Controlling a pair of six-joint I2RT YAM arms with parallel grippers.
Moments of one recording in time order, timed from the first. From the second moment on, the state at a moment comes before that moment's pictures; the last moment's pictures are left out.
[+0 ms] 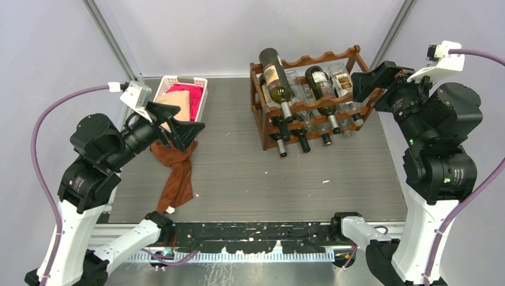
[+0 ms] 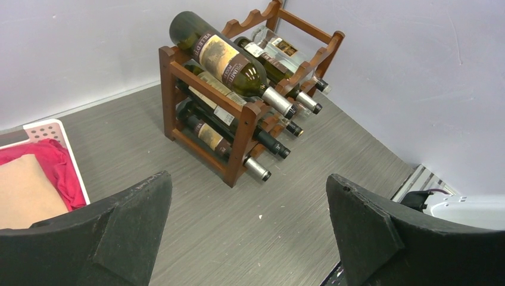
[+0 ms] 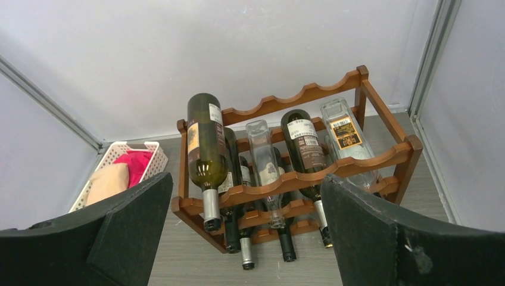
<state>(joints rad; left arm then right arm) -0.50 0.84 1.46 -0.65 0.24 -0.21 0.02 1.06 1.96 -0.92 -0.07 0.26</state>
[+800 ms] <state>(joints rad) -0.50 0.83 1.46 -0.65 0.23 -0.18 0.02 1.05 1.94 -0.91 -0.06 0.26</state>
